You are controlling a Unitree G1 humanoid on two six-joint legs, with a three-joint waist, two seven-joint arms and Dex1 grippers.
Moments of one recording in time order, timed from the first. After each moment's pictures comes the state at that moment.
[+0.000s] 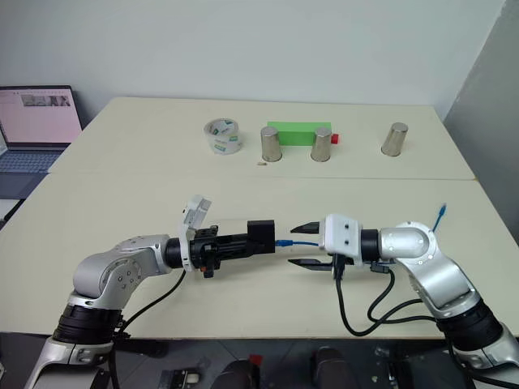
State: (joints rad) left arm -0.42 0.60 -0.05 -0.06 -0.68 0.73 -1.16; right arm -0.42 -0.71 0.24 -0.39 0.47 0.45 0.97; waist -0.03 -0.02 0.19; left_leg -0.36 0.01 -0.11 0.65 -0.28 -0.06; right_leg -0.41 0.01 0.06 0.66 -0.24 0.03
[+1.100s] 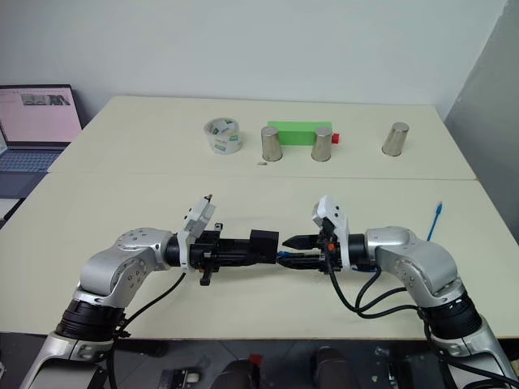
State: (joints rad) left arm -0.43 0.61 -0.10 -0.04 -0.59 0.58 -1.30; right arm -0.49 -0.59 0.22 -0.31 0.65 0.86 0.91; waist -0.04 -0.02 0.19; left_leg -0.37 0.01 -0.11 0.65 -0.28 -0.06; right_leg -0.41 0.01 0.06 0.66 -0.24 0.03
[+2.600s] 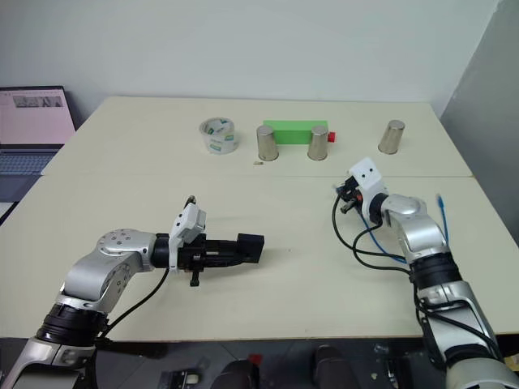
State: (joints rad) left arm -0.37 0.70 -0.10 -0.02 -0.45 0.45 -1.25; right arm -0.74 -0.49 0.14 0.47 0.14 0.35 0.56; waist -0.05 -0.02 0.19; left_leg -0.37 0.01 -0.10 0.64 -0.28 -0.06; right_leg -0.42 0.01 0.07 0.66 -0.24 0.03
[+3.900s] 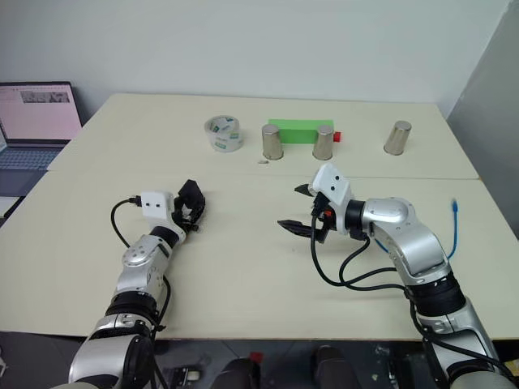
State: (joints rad) left arm -0.55 0.36 0.22 0.79 -0.21 -0.22 -0.41; right arm -0.61 -0.51 0.20 -0.19 0.30 0.60 0.85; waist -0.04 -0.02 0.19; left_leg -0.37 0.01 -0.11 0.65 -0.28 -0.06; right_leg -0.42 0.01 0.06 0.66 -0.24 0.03
